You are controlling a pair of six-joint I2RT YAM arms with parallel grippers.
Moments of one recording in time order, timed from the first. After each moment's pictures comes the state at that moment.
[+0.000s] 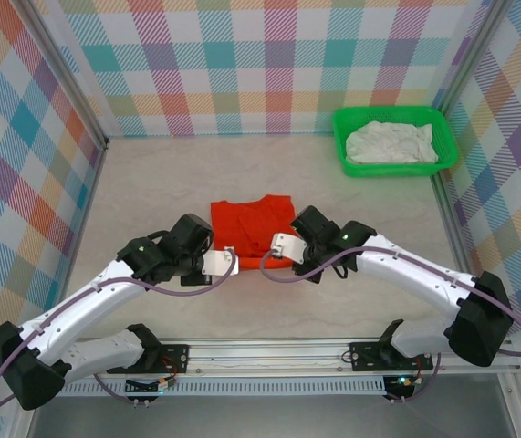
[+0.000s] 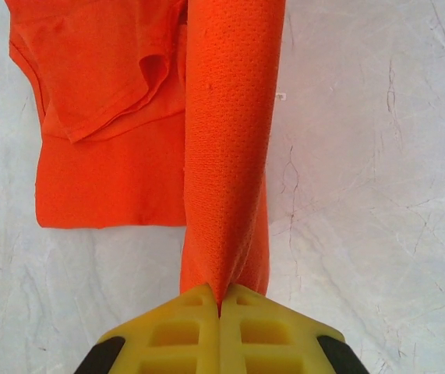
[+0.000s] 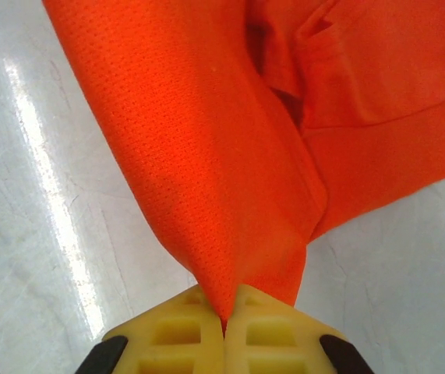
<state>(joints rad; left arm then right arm) -0.73 1.03 0.93 -0.93 -0.06 0.89 0.85 1.31 1.03 -0.85 -0.03 -0.48</state>
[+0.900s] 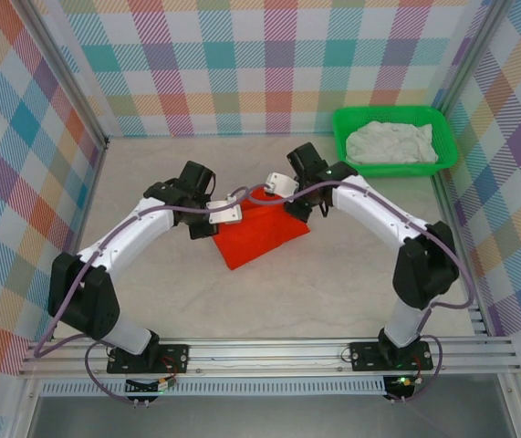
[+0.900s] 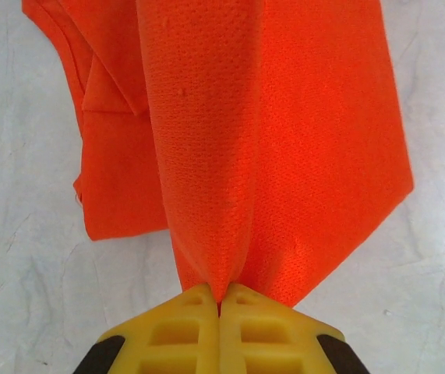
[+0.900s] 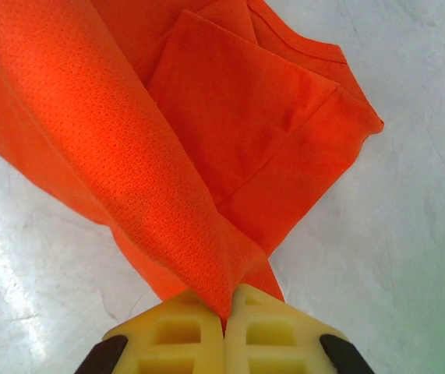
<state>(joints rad) -0.41 1.53 1.24 -0.85 0.09 0.97 0.57 1.76 1.54 -0.85 -0.10 -0.67</state>
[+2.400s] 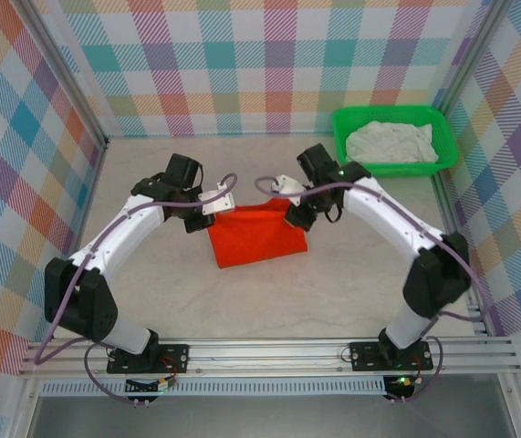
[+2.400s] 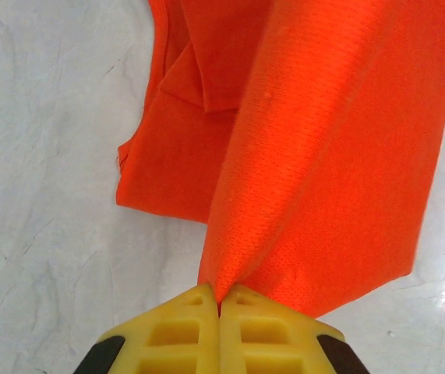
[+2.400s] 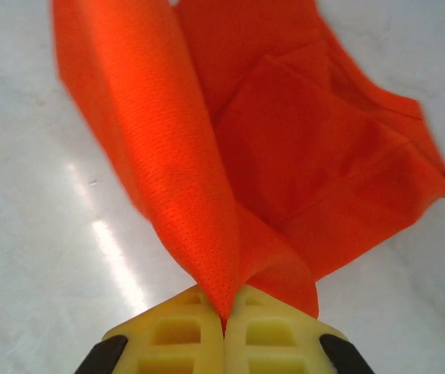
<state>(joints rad) -0.34 1.51 1.28 -0.84 0.19 0.95 0.54 1.69 1.53 -0.99 -0.31 -0.49</state>
